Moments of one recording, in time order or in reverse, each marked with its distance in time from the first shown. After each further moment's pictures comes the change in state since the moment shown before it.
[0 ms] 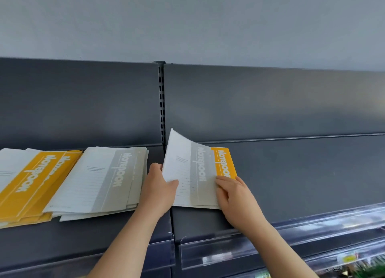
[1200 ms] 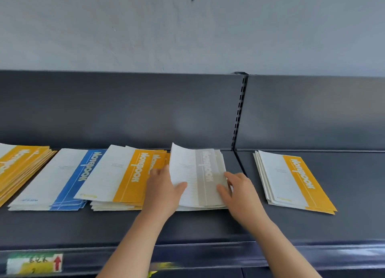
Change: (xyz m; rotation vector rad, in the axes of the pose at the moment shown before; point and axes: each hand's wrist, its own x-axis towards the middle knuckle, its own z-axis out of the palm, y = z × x) left_hand 0.013 -0.097 -0.168 0.320 0.169 0.031; right_hand 0.028 -0.169 0.089 0.089 -0.070 0.050
